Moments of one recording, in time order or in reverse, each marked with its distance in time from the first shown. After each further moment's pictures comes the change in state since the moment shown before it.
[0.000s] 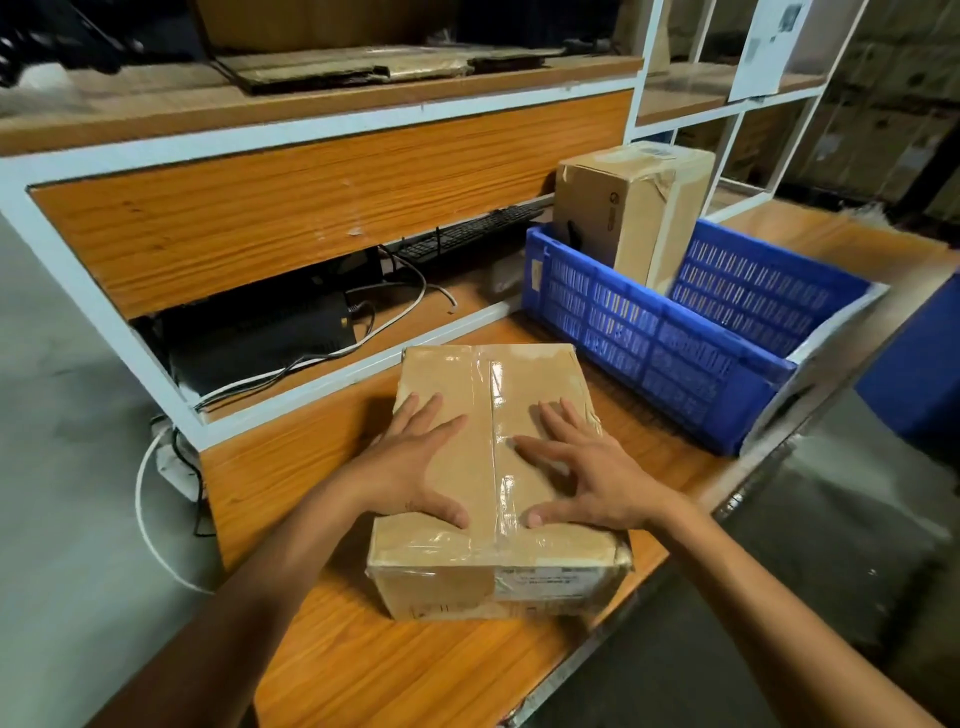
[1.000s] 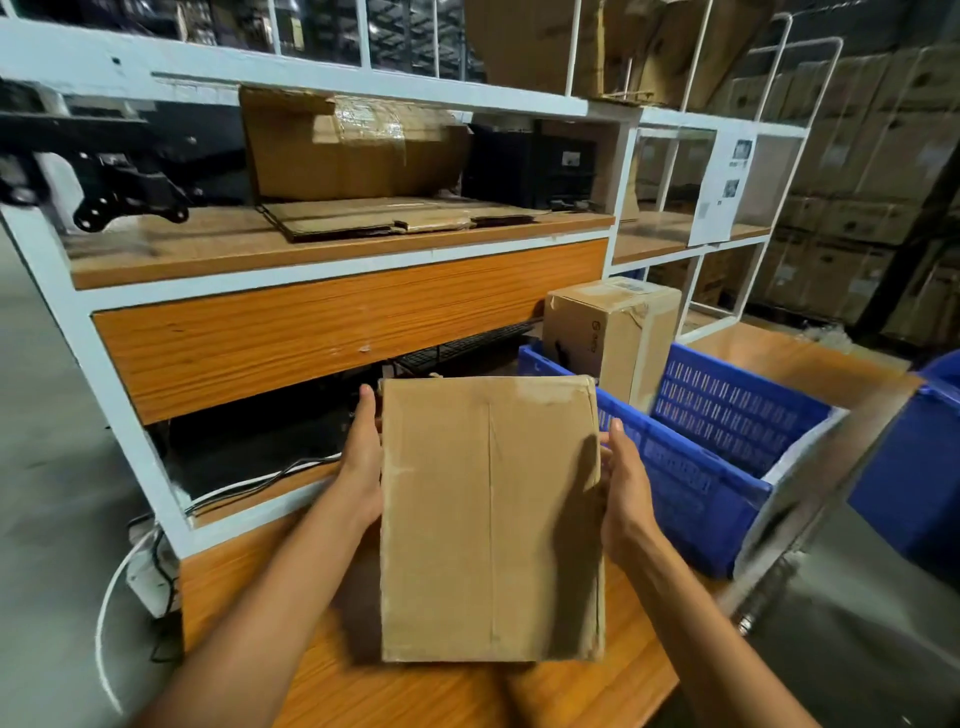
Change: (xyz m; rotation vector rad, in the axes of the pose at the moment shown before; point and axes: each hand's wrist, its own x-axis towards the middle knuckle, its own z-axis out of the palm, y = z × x) left_hand 0.027 0.027 -0.096 -1.730 0.569 -0.195; right_hand 0.039 -0.014 -0.064 1.400 0.997 0.314
